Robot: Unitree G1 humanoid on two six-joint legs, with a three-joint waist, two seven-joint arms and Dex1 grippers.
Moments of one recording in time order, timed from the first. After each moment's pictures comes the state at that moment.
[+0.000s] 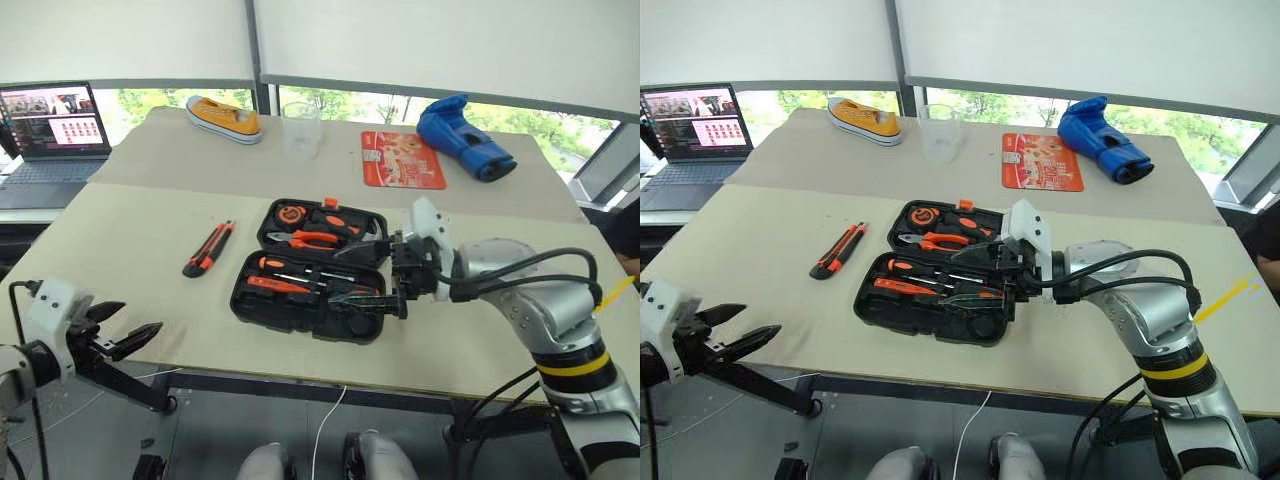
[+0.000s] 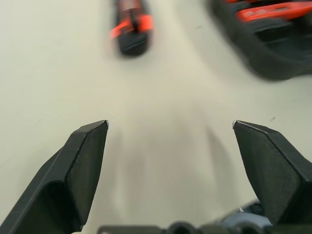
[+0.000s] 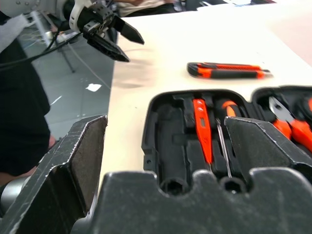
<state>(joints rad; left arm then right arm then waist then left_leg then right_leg) 0.12 0.79 0.63 -0.34 -0.38 0.77 -0.90 -0.65 -0.66 0.17 -0.31 0.62 0.68 1.02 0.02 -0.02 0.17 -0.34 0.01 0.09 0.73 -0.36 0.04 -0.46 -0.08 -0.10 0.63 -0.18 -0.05</state>
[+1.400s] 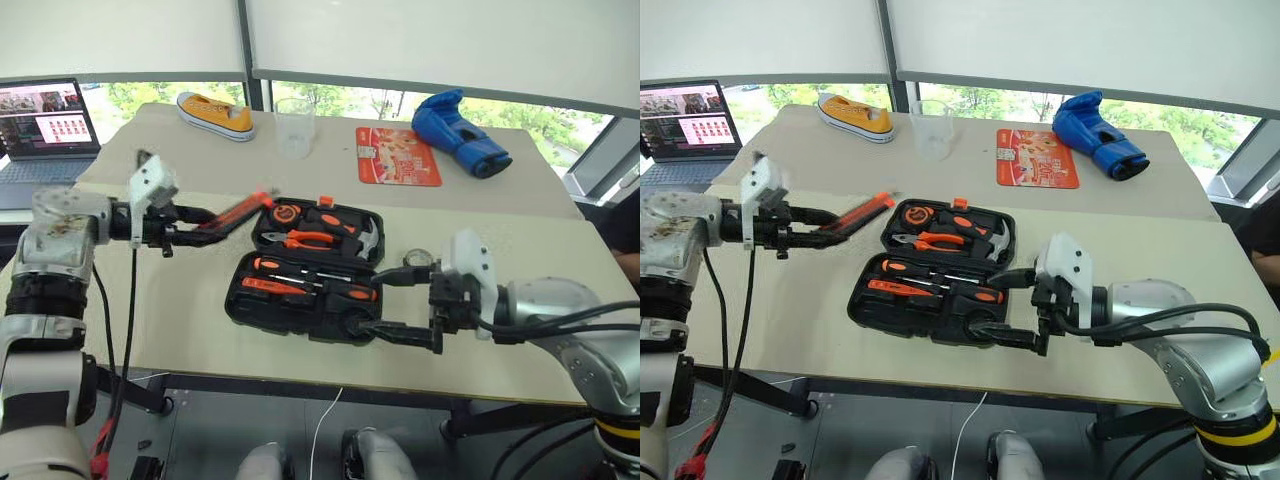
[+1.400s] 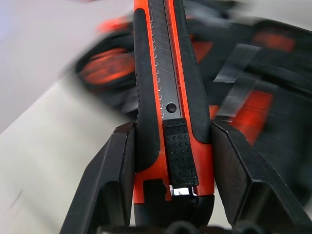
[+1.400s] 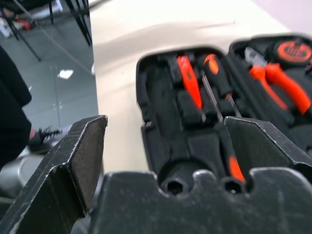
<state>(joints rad) -0.86 0.85 -0.14 0.40 -0.23 0.25 -1.57 -0.31 -0.83 -0.04 -0.63 0.73 0.81 0.86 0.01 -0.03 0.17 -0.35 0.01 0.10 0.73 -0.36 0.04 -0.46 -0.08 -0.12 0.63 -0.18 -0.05</state>
